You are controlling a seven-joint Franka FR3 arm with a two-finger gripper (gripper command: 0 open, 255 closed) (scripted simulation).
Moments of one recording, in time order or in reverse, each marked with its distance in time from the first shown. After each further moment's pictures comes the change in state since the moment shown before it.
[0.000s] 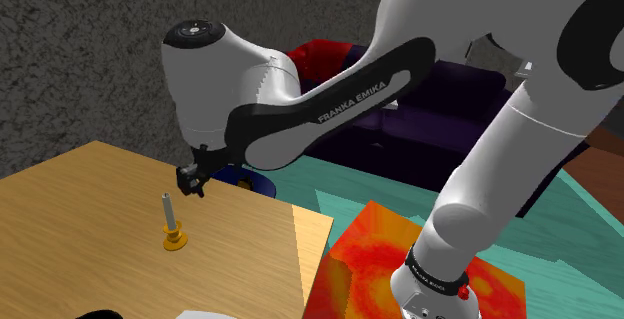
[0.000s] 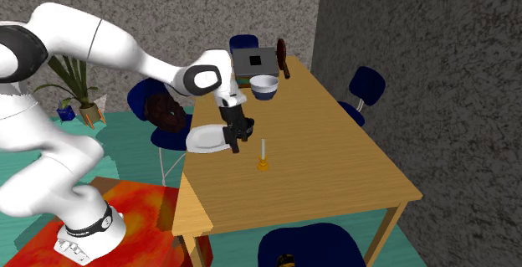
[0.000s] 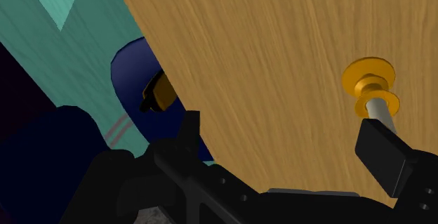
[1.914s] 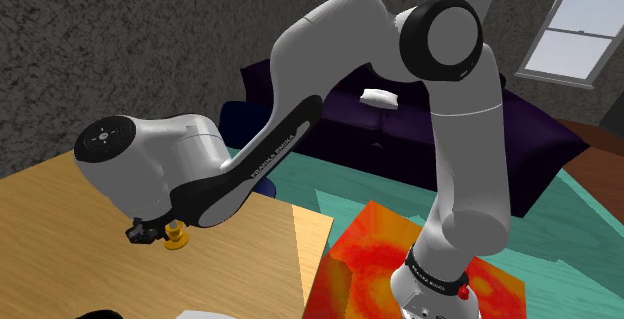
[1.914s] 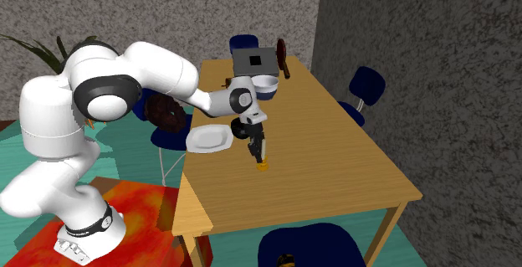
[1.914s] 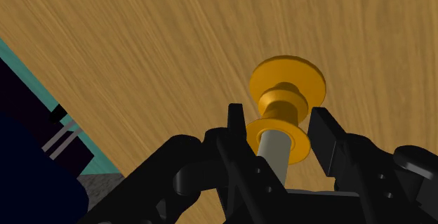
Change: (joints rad) arm 0.171 0.586 -0.028 0.317 -0.514 -0.064 0.447
